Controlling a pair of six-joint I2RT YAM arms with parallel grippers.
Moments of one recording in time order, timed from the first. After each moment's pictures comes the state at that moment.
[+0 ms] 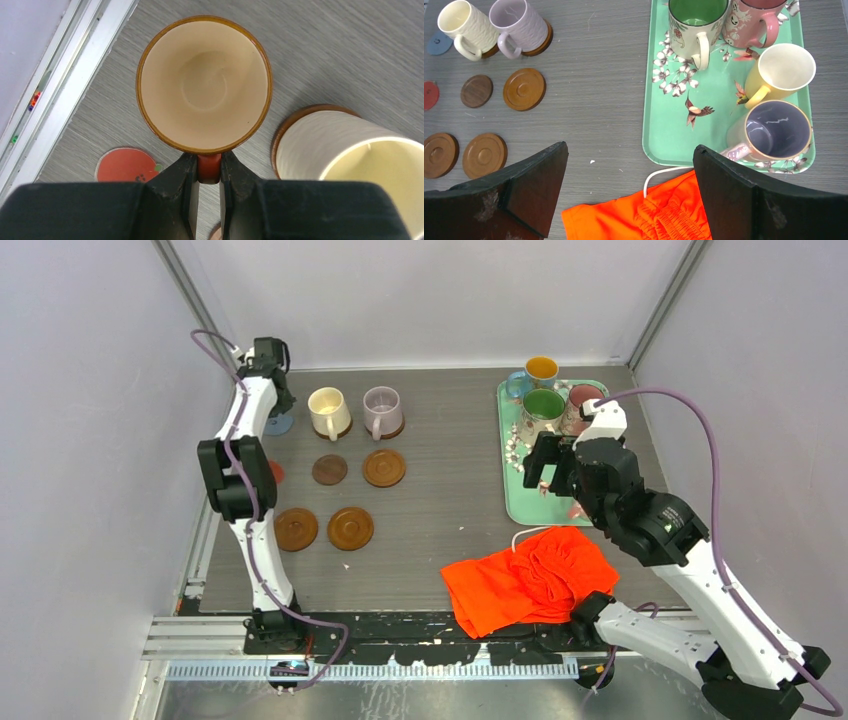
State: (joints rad) left arm 0.07 2.15 1.95 -0.72 -0.36 -0.42; right arm 0.68 0.85 1.21 -0.84 0.50 0.44
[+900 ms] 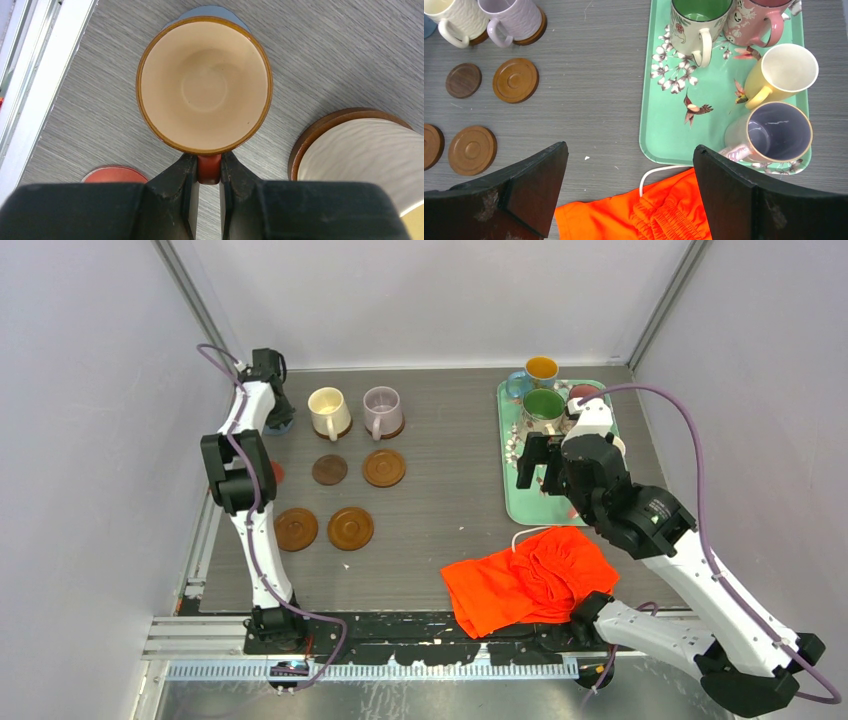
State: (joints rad) left arm 0.12 2.27 1.98 -0.73 -0.26 -0.39; right arm 0.71 0.90 1.21 -0.84 0.52 0.42
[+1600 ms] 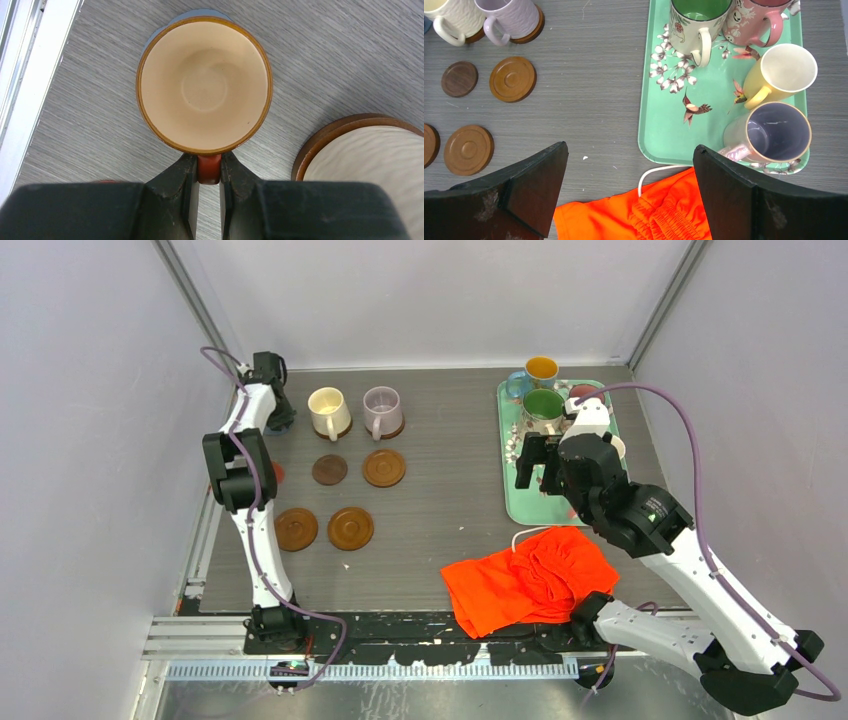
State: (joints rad) left arm 0.13 2.30 1.98 -0.70 -0.24 -0.36; right arm 0.71 0.91 1.21 -0.84 0.53 0.42
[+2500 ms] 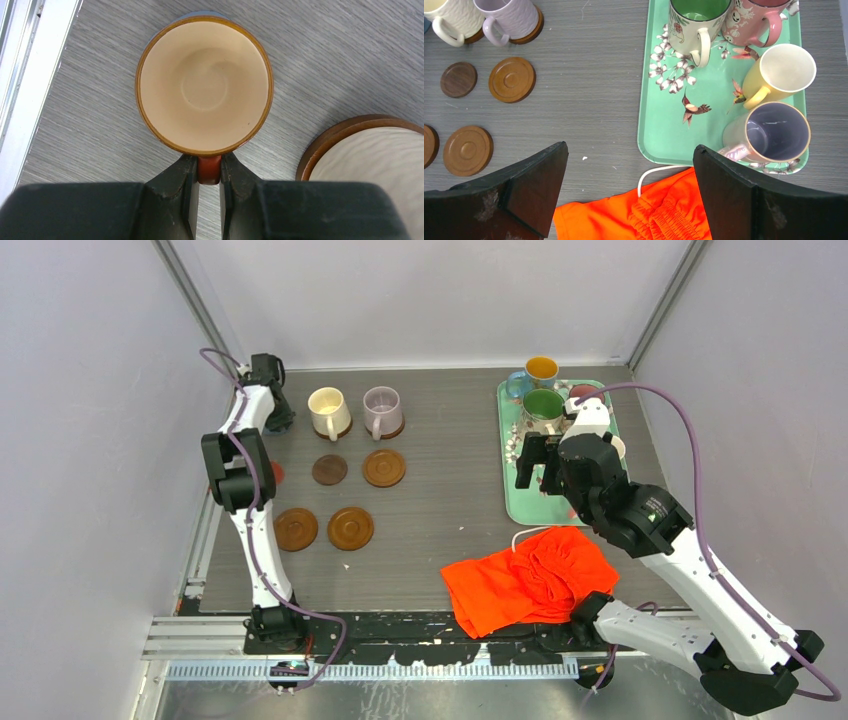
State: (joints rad) left arm 0.14 2.30 1.96 -0.68 -0.22 -0.34; right arm 0.71 0.91 1.21 -0.84 0.53 0.42
